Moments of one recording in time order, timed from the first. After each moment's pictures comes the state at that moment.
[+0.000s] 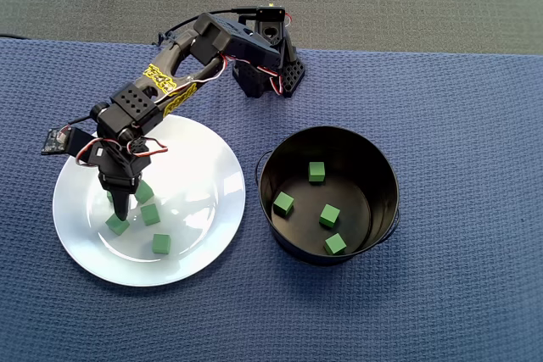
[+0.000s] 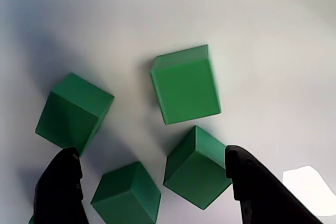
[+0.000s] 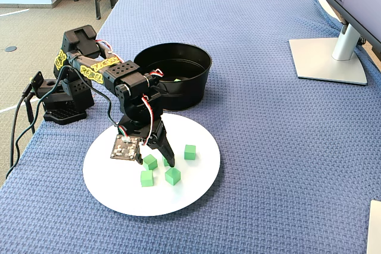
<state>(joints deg) 43.1 50.6 52.6 79.3 -39.6</state>
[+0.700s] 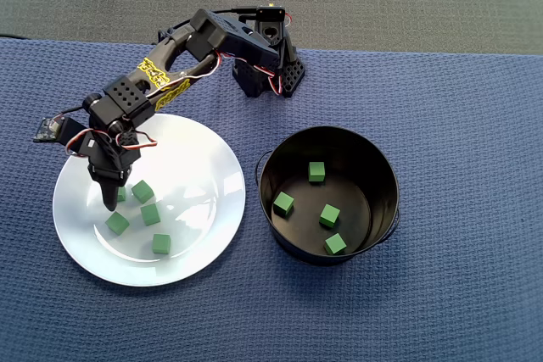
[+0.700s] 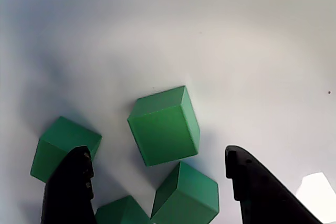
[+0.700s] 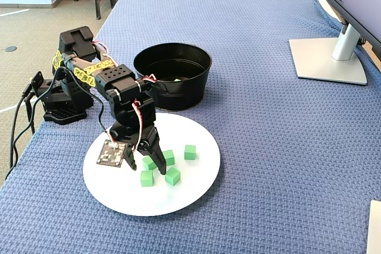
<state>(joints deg) 46.6 50.6 53.3 77.3 -39.6</state>
